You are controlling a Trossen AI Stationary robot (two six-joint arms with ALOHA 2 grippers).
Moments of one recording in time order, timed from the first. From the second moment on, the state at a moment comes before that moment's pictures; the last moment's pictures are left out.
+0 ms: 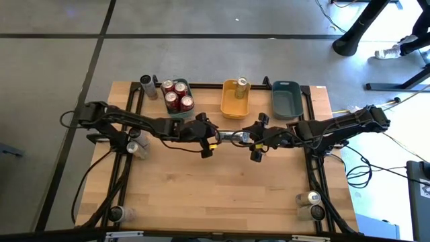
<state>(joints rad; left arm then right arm) -0.04 1.57 1.02 -0.07 -0.32 -0.02 0.22 1.23 1.00 -0.40 0.43 0.12</state>
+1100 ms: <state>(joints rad) -0.05 1.59 1.02 -0.04 -0.31 0.03 0.22 1.24 1.00 -0.30 0.43 0.09</state>
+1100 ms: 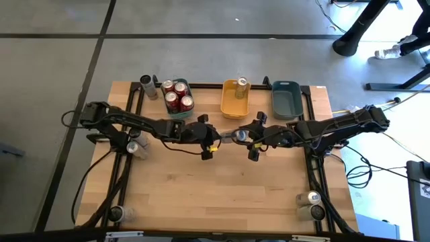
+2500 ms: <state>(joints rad) -0.04 1.53 1.02 -0.19 -0.33 0.02 -0.07 1.31 1.00 -0.21 0.59 -0.11</state>
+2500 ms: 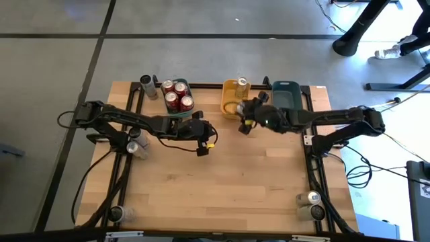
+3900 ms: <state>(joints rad) -0.05 1.53 1.02 -0.19 -0.33 0.01 -0.47 1.59 1.00 -0.09 0.33 0.03</state>
